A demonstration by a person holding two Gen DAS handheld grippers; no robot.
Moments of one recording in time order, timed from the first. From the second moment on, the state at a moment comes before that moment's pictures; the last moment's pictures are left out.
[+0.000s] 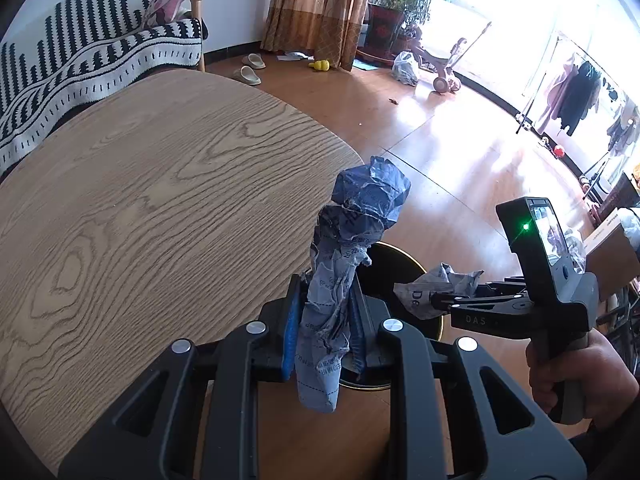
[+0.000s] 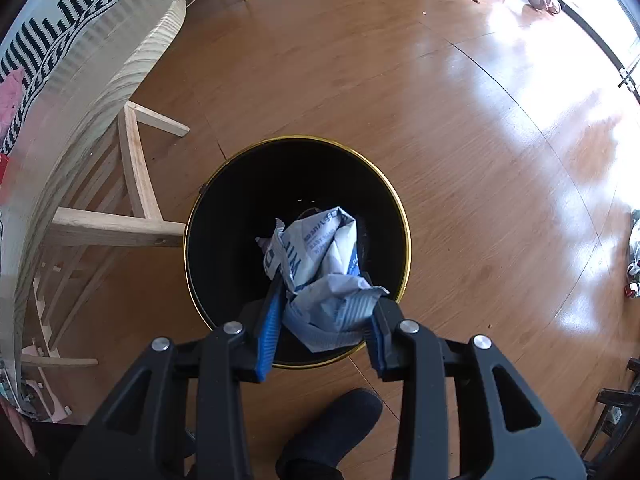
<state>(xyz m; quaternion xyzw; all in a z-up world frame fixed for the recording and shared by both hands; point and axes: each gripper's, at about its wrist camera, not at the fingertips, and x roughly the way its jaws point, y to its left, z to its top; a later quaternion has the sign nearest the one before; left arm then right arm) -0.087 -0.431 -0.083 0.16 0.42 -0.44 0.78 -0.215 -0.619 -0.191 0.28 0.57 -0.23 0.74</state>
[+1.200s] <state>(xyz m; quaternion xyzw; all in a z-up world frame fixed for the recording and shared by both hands) -0.095 -0.461 -0.117 0.12 0.46 -0.50 0.72 -0.241 -0.650 -0.130 0.30 0.48 -0.32 0.76</state>
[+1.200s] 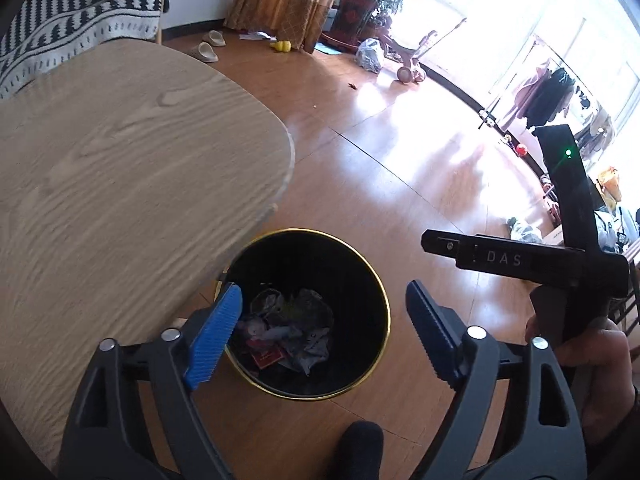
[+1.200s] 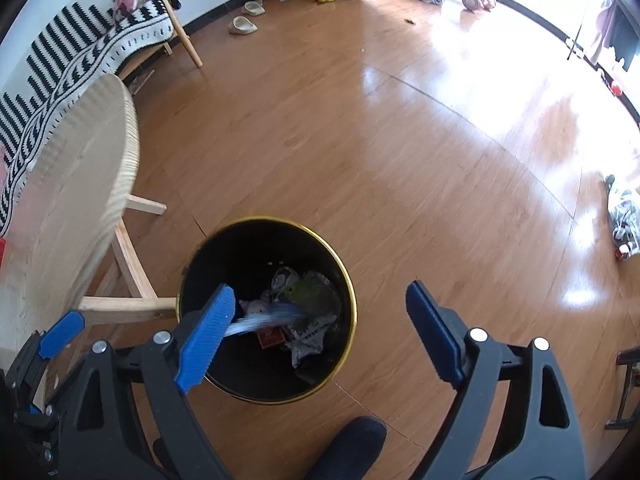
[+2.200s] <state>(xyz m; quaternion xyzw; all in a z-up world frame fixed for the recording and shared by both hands) 0.055 -0.018 -0.018 0.06 0.38 -0.05 0.92 0.034 -0.264 -0.027 0.05 0.41 -0.02 0.91</state>
